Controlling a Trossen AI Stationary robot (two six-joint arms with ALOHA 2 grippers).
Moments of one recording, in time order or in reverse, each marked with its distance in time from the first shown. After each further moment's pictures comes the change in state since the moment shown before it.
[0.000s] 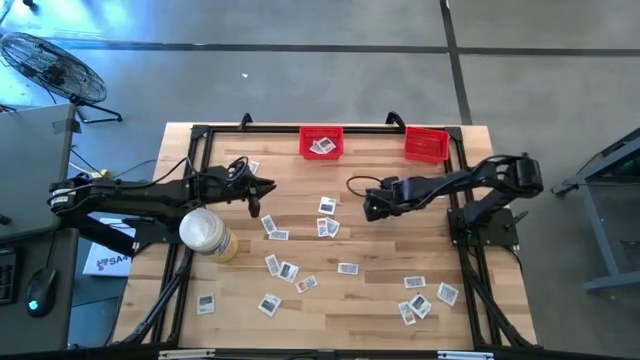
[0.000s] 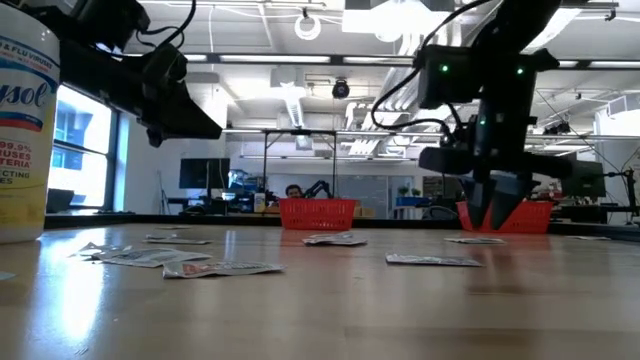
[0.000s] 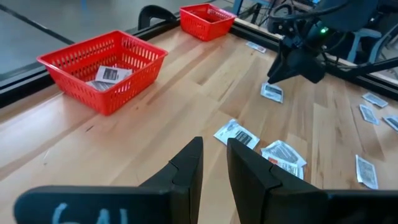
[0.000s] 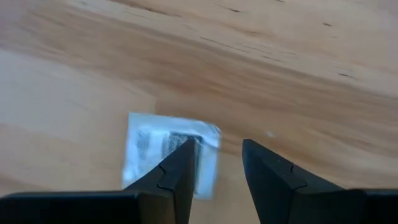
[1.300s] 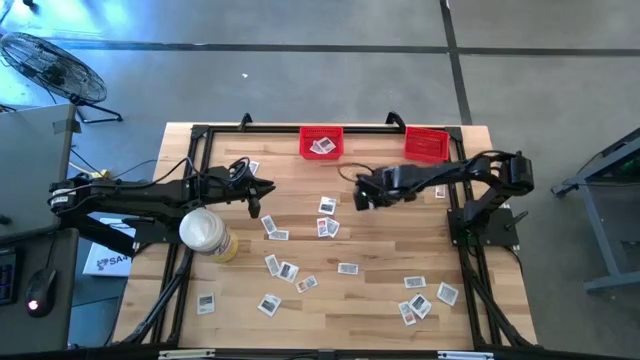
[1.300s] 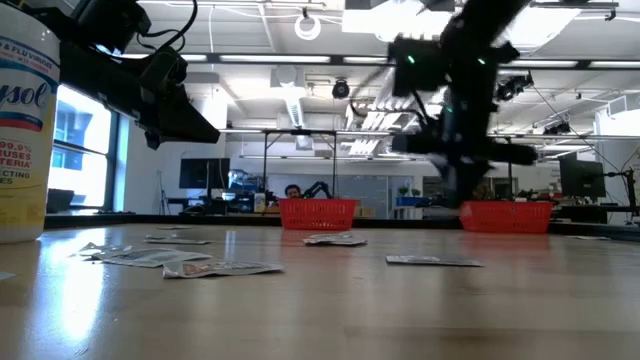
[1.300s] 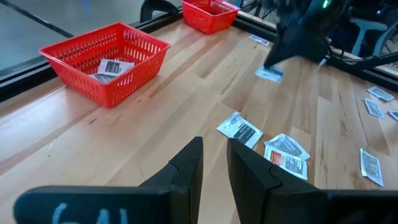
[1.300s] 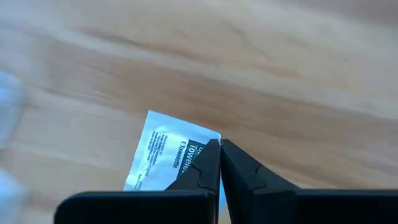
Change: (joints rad) left arm 0.000 0.000 0.000 -0.026 -0.003 0.000; right arm -0.084 0.066 0.196 -0.071 -0.026 -0.061
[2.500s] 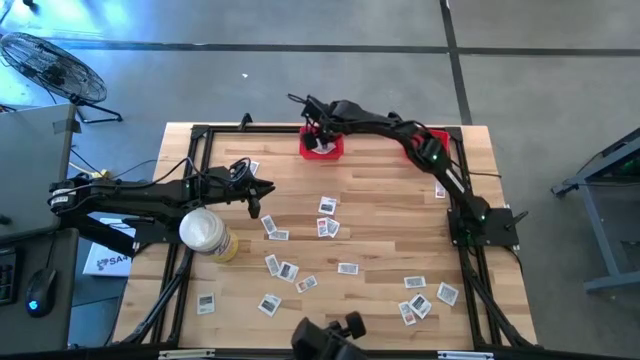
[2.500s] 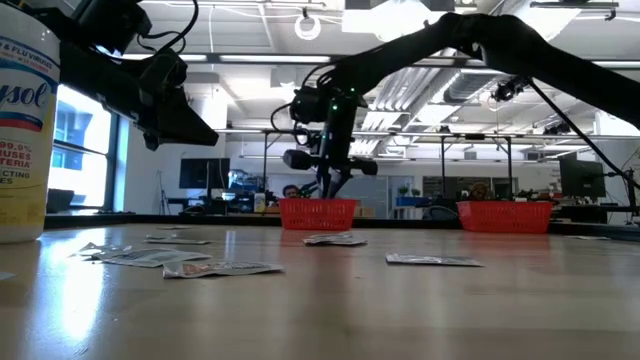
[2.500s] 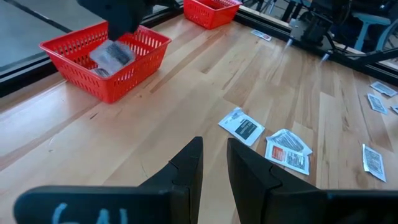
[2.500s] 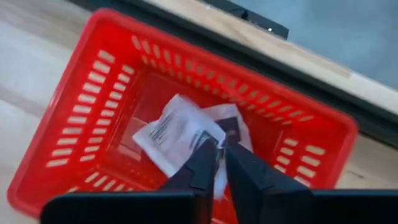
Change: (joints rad) left arm 0.000 0.000 0.001 -0.019 0.000 0.000; right arm -0.365 0.792 1.203 -0.214 -0.032 -0.586
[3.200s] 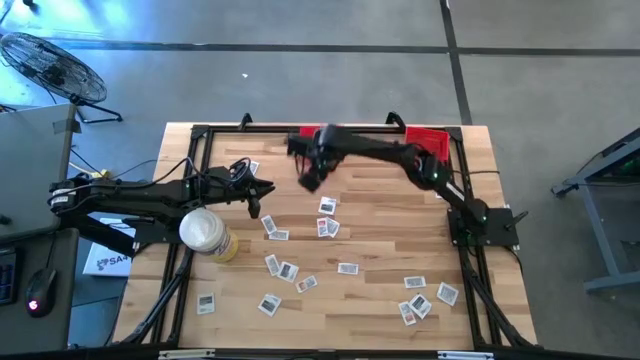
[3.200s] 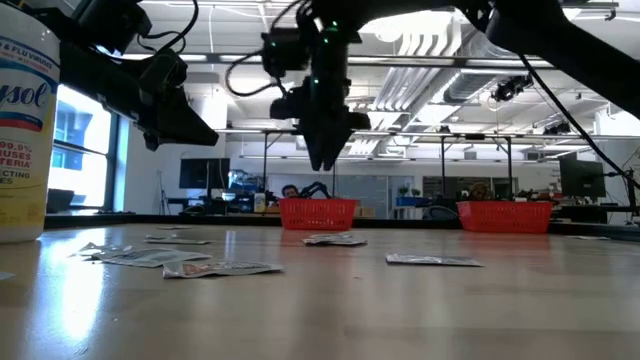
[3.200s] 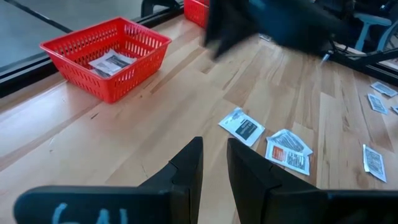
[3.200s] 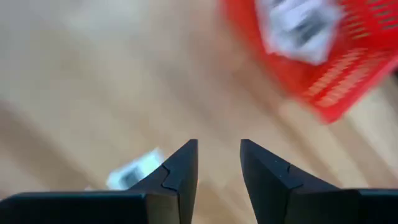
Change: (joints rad) left arm 0.000 0.000 0.000 0.000 -0.002 0.000; right arm 0.292 -0.050 0.150 -0.434 -0.016 -0.196
